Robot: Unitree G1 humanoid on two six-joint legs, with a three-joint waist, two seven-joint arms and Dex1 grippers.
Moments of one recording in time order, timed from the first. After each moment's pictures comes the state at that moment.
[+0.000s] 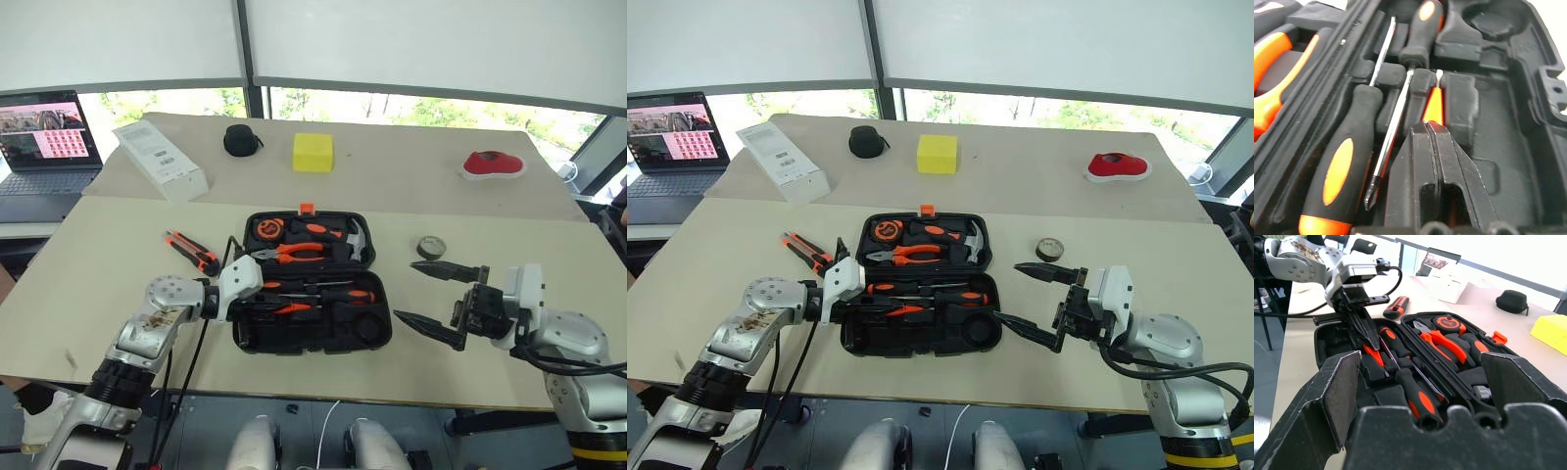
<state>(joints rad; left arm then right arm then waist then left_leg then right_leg) -0.33 0.67 -0.21 0.00 -0.23 0.27 -1.17 -0.01 -0.65 -0.17 -0.29 0.57 0.07 1.09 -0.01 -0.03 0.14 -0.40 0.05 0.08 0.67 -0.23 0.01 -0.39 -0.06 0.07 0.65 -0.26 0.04</state>
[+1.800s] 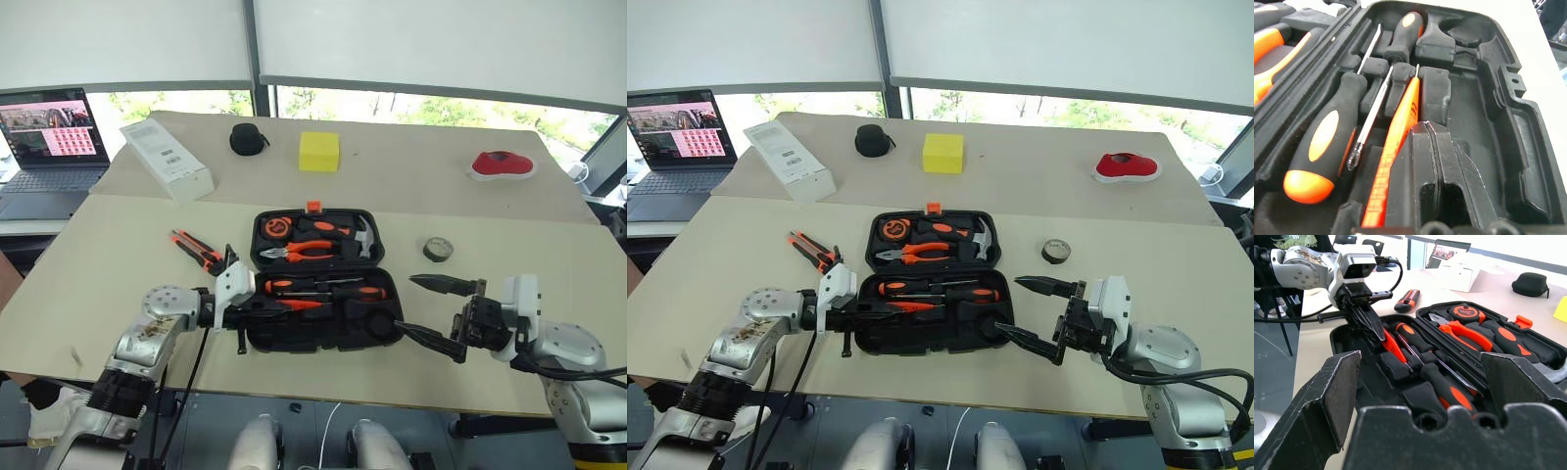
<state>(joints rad) -0.33 0.57 -0.16 0.06 -0.31 0.20 -1.20 0.05 -0.64 -0.17 -0.30 0.60 0.11 1.10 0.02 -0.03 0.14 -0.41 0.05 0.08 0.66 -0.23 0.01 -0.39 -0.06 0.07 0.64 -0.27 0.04</state>
